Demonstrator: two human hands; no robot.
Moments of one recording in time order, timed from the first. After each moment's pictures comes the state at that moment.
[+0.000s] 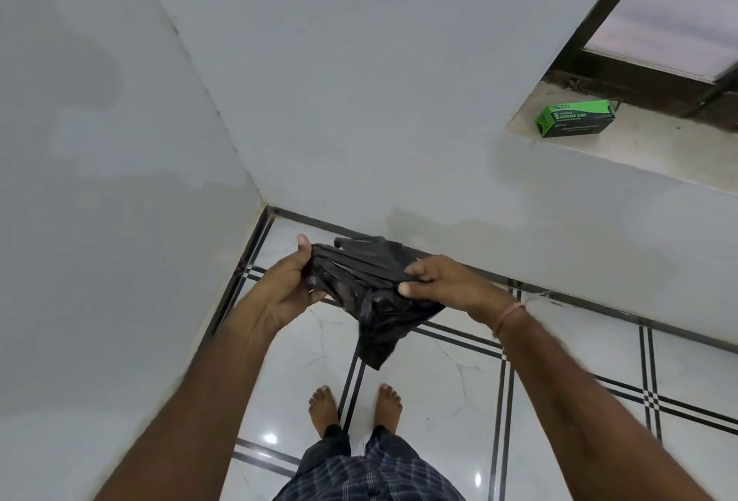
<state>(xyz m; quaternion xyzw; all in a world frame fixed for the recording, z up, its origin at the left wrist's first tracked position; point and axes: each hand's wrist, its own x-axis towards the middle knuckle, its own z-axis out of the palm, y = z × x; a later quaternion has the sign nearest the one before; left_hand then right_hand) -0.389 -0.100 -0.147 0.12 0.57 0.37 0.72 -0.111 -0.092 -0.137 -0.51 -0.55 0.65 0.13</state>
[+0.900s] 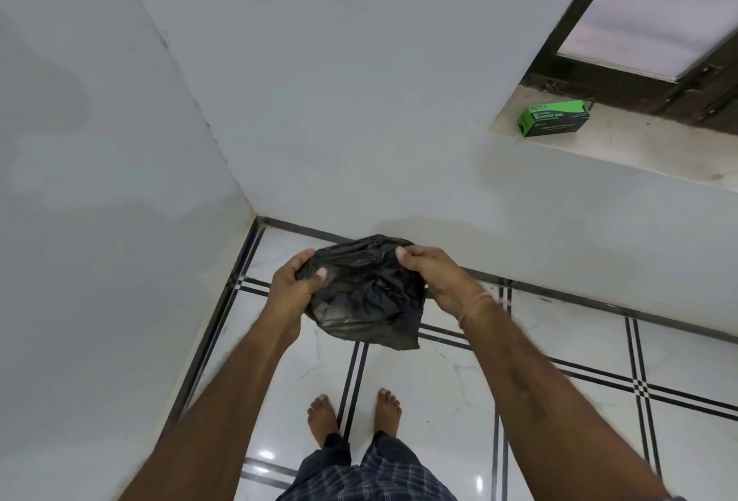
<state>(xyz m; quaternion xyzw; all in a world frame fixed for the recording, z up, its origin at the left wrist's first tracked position) -0.384 -0.123 -0.159 0.30 0.63 0.40 0.60 -0.154 -0.095 -0.132 -0.63 -0.33 0.64 0.29</state>
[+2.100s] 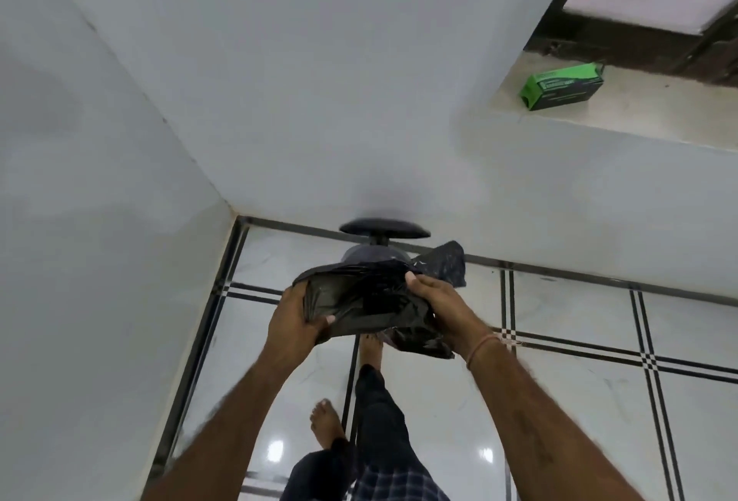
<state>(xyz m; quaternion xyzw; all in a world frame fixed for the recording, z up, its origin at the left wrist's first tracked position) -0.382 -0.114 -0.255 0.53 0.66 0.22 0.49 -0.116 -0.107 -0.244 -0.63 -0.21 0.67 0.32</state>
